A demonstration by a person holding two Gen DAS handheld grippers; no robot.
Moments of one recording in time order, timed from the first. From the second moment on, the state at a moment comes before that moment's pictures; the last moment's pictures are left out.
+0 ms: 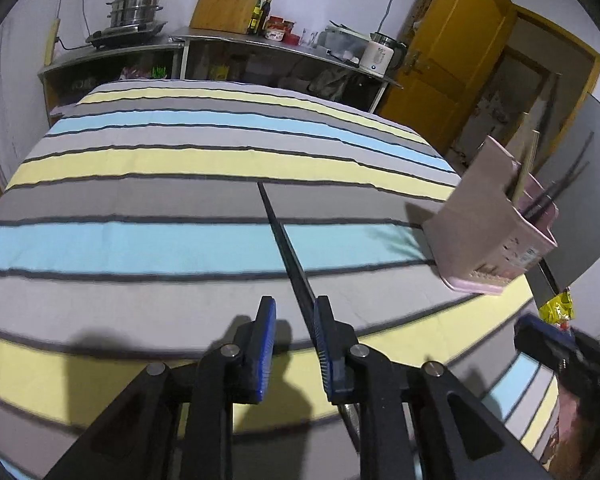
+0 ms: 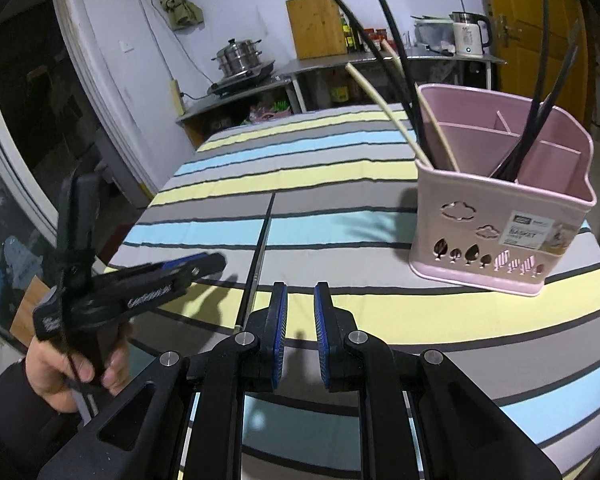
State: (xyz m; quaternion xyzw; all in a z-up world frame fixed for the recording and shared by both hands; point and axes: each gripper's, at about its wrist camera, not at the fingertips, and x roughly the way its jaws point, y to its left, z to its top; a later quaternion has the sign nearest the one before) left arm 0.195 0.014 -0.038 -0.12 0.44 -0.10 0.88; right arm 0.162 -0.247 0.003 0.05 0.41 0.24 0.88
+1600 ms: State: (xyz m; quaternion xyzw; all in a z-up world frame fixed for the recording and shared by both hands) left arm 0.223 0.014 -0.062 -0.05 0.46 -0.03 0.89; right arm 0.176 -0.225 -0.024 0.05 0.44 0.26 0.86
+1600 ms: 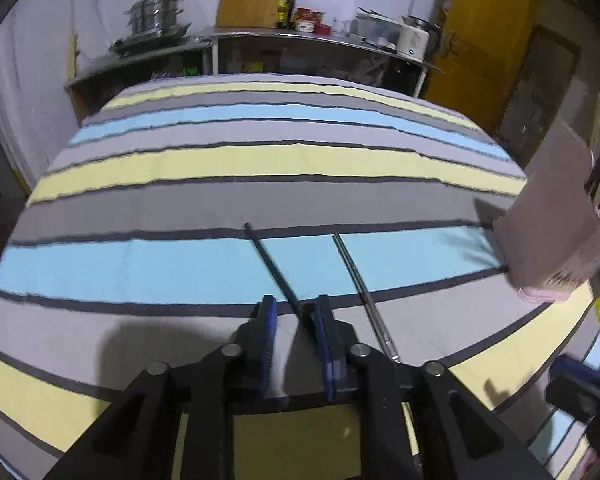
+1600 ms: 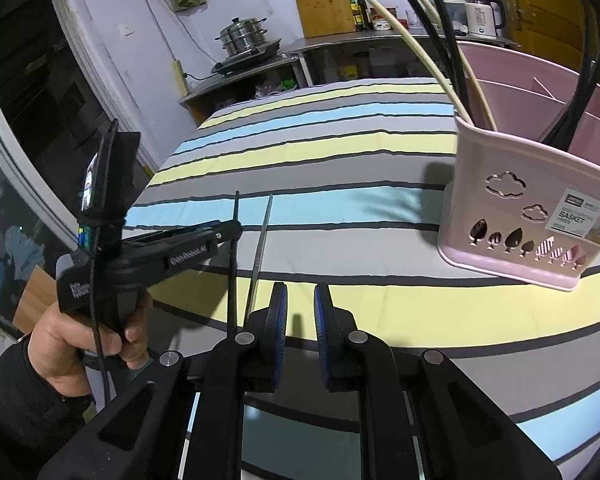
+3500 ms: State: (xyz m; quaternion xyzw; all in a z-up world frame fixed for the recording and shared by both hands) left arm 0.178 0.067 0.034 -0.11 0.40 -0.08 0.91; right arm 0.219 -0.161 0.023 0.00 0.39 0.30 0.87
